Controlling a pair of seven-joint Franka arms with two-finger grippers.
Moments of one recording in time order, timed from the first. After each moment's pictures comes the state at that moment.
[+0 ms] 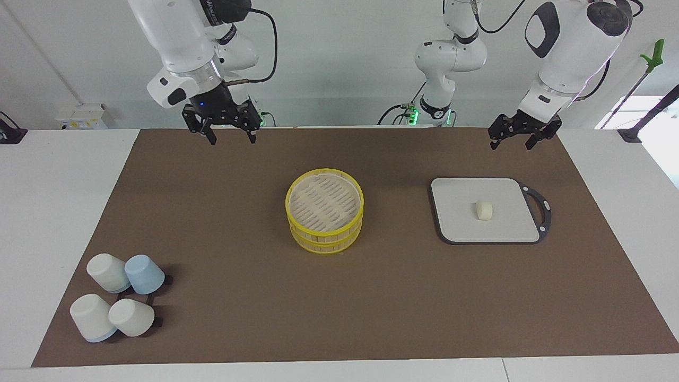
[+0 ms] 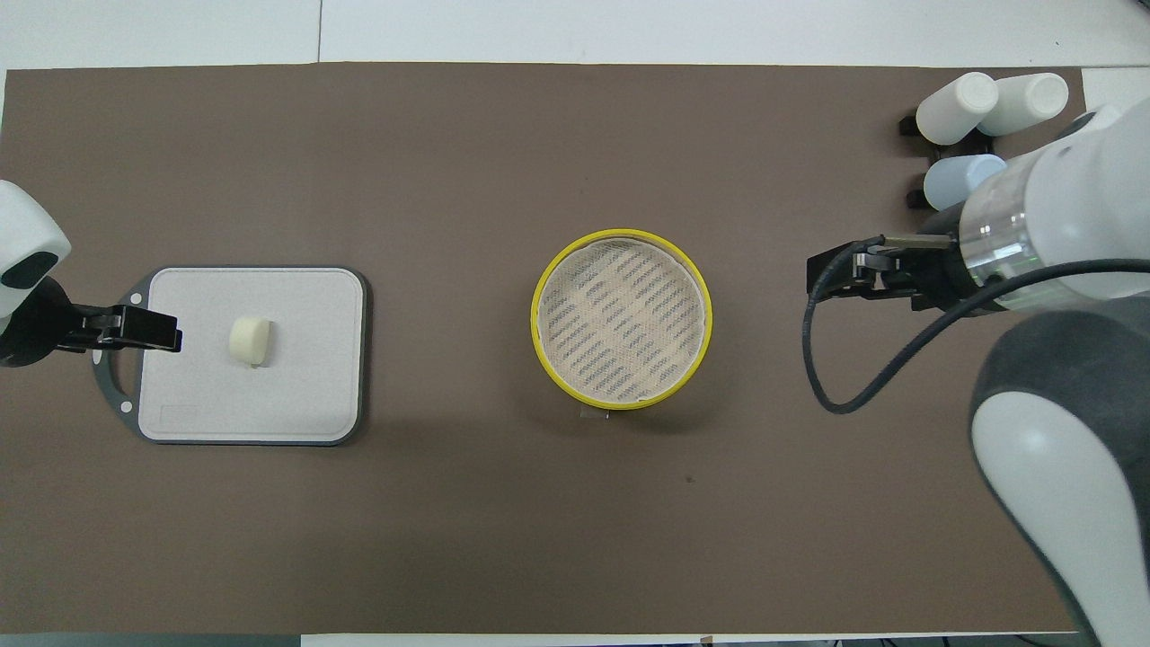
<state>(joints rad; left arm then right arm) -0.05 -0.14 0.02 -1.91 -0.01 1.72 0.05 0.21 0.00 0.05 -1.61 0.12 1.63 0.35</state>
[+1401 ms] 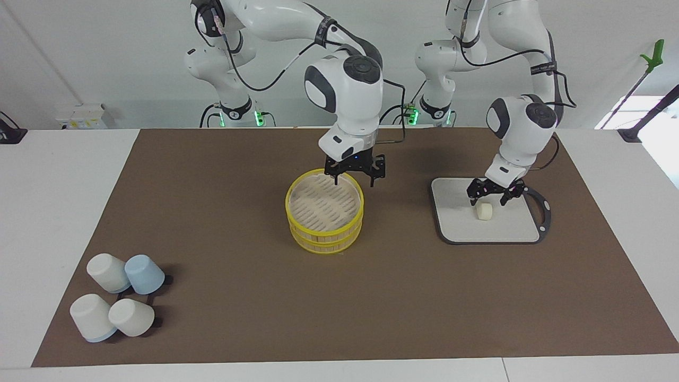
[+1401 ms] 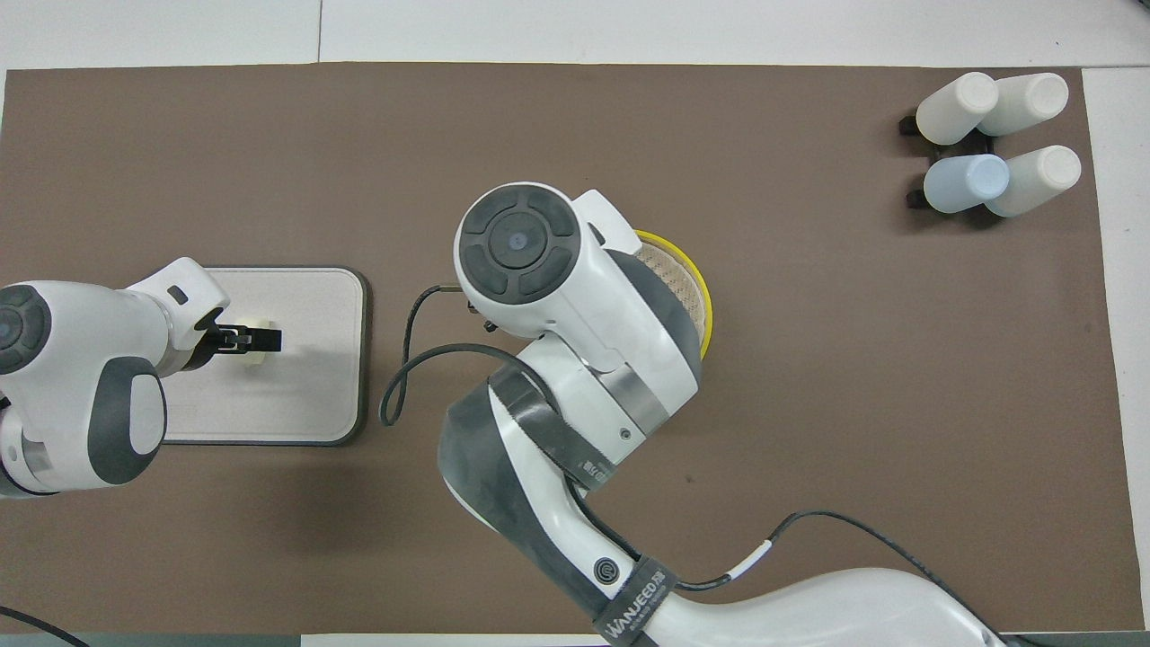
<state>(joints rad) -0.03 0.03 0.01 -2.35 -0.01 2.47 0.10 0.65 0.47 0.04 -1.34 -0.06 1.84 0.81</state>
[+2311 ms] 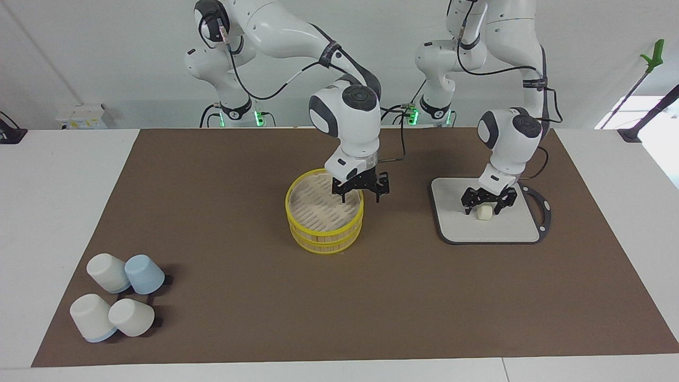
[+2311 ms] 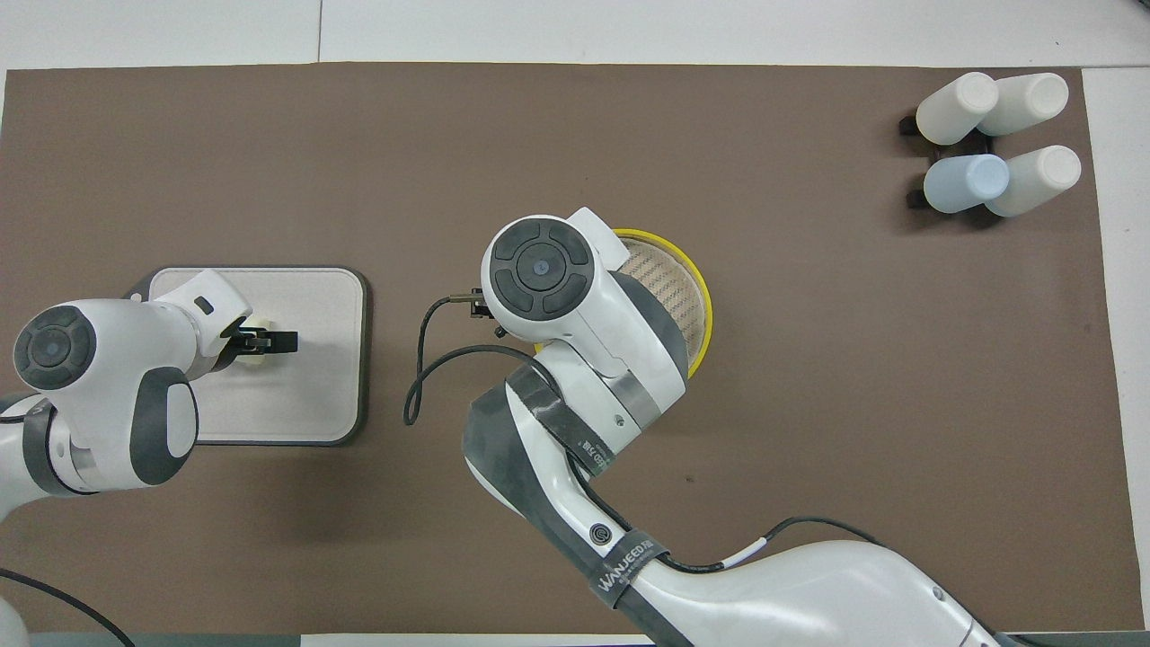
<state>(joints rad) -0.03 0.10 0.01 -2.37 -0.01 2.61 0.10 0.64 0.47 0.04 -1.50 -0.01 2.06 0.71</state>
